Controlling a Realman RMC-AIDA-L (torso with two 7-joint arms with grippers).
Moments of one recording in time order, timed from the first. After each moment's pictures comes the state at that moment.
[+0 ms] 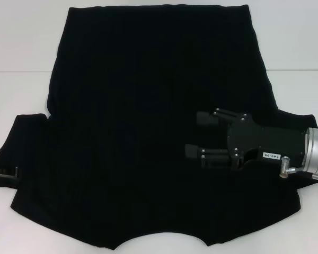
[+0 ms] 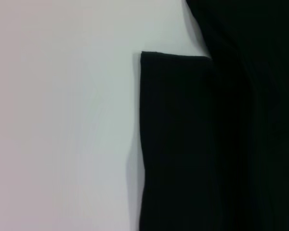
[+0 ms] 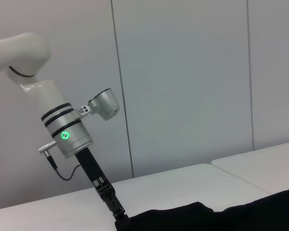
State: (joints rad) left arm -0.57 -2.03 0.54 0.99 2.80 1.42 -2.45; right arm 0.64 2.08 -0.75 -0.46 -1.82 -1.52 1.12
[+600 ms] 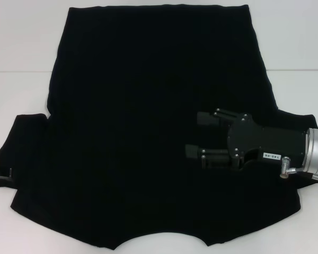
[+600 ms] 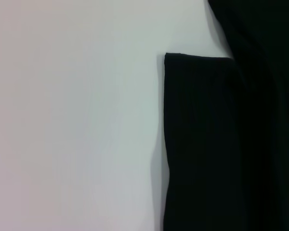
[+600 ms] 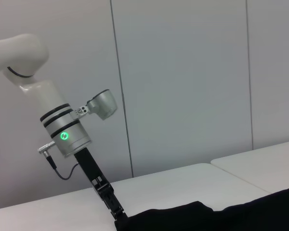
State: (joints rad) left arm -0.56 -2.03 0.53 0.98 2.82 1.39 -2.46; right arm 0.63 2.08 -0.75 -0.46 -1.82 -1.52 1.12
